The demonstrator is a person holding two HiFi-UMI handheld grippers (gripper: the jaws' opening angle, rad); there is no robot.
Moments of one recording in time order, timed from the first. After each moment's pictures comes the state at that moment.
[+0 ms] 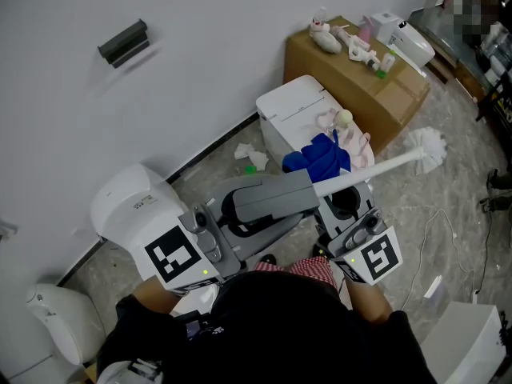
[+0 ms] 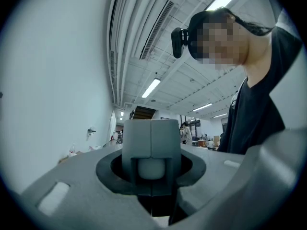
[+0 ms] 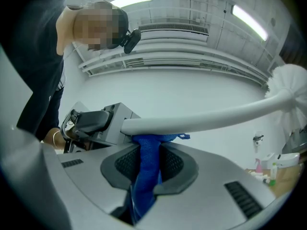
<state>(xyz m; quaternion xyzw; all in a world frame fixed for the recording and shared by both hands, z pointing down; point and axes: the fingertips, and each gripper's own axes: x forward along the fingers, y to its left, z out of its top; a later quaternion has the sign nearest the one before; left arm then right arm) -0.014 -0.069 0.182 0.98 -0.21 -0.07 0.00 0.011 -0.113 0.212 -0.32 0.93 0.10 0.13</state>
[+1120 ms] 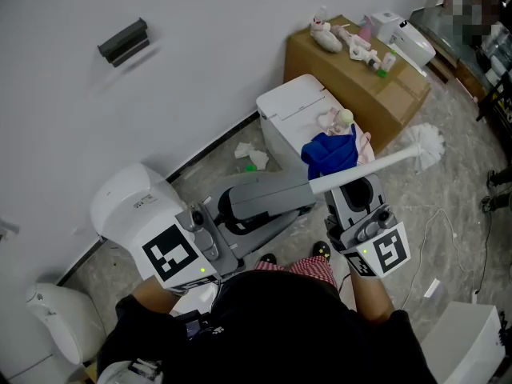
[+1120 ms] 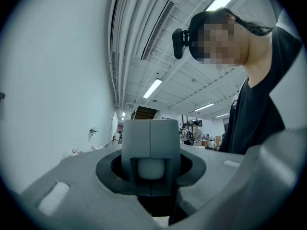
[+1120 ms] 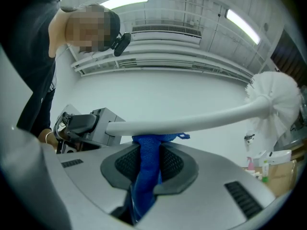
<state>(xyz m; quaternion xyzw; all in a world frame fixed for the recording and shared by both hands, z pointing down) -0.015 -0.070 0.185 0.97 -0.22 -0.07 0.00 0.043 -0.128 0.213 -0.36 0.92 0.08 0.14</state>
